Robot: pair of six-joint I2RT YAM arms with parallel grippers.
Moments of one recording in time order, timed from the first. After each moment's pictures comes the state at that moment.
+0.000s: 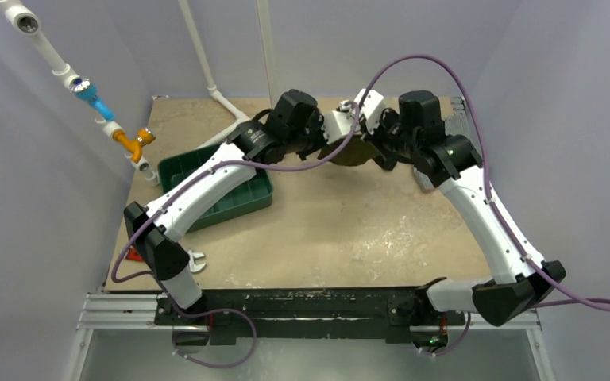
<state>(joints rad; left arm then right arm) -0.78 1.73 1.89 -0.77 -0.02 0.55 0.44 1.33 1.57 -0.80 -0.09 -0.55</state>
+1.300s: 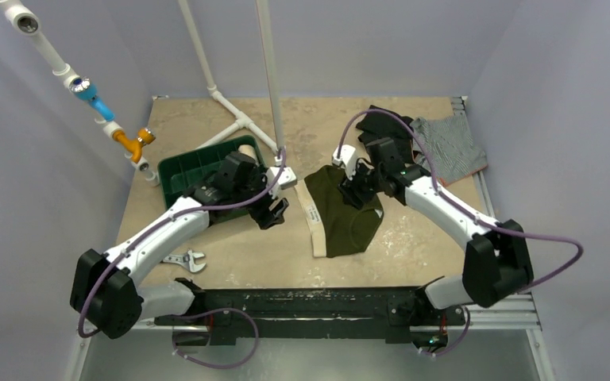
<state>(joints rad) -0.57 1.25 0.92 -0.50 0.41 0.36 0.45 1.38 0.98 -0.48 -0.33 -0.50</state>
